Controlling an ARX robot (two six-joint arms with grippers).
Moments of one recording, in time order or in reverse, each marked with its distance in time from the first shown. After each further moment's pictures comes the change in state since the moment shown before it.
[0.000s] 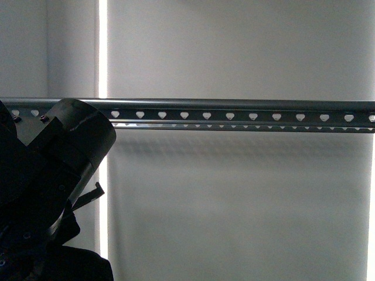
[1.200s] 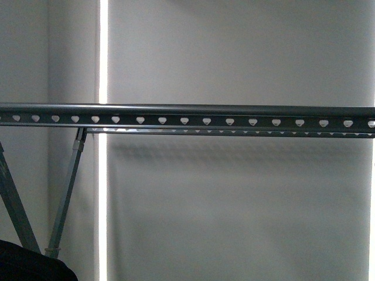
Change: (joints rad) left arm -0.050 -0.798 -0.615 0.286 0.103 0.468; right arm 0.000 0.000 0.000 0.000 0.000 0.000
